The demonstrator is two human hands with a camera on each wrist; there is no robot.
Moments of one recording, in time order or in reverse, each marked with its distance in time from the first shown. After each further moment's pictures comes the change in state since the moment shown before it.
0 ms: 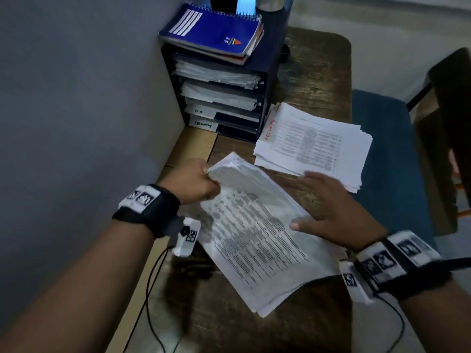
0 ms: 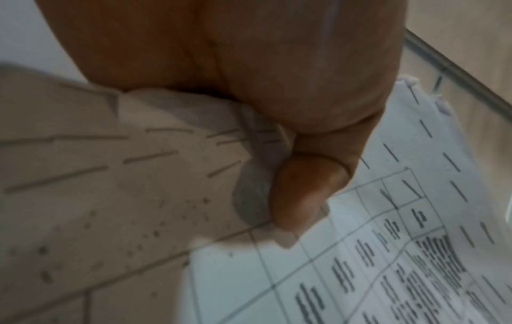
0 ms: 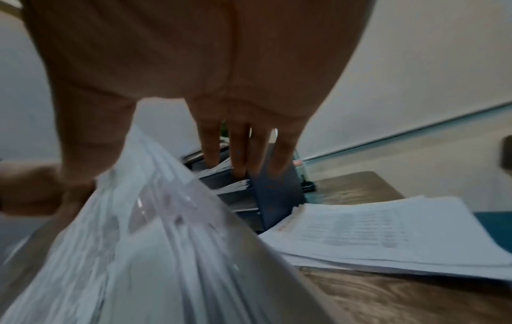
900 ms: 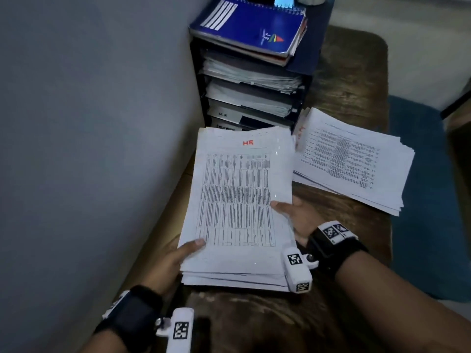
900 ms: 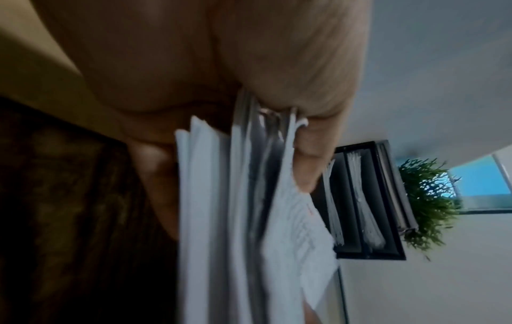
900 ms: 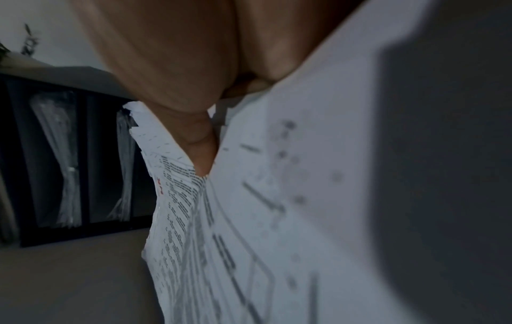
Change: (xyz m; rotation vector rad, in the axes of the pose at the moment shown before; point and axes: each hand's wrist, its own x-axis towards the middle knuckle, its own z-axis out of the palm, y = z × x) left_hand -0.057 -0.144 0.049 -1.073 0.119 -0.373; right_hand 0.127 -0.009 0.126 1.200 -0.061 0.562
